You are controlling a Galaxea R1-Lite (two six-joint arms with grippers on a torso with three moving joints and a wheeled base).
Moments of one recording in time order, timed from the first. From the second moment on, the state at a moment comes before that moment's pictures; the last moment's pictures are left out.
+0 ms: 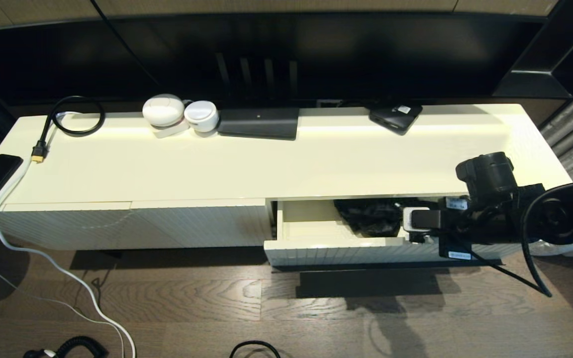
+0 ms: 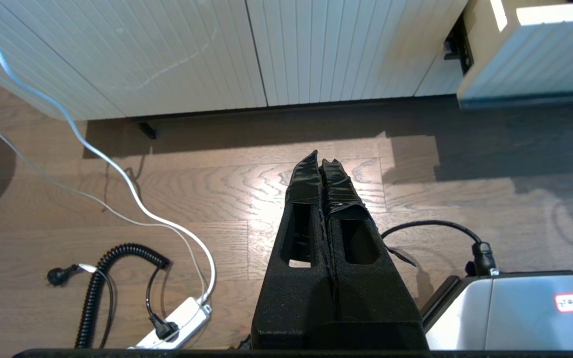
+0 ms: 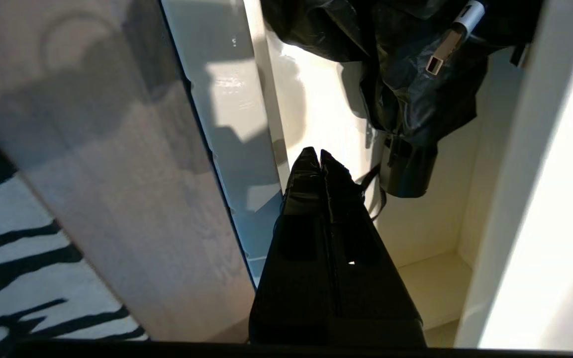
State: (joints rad) left arm 0.00 0.00 -0.03 0.08 -0.02 0.04; right arm 0.21 1.85 -1.08 -0.02 -0.06 -1.24
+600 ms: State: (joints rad) left arm 0.00 0.00 -0.03 0.08 -0.02 0.04; right arm 0.22 1.83 -0.96 -0.03 -0.05 -1.23
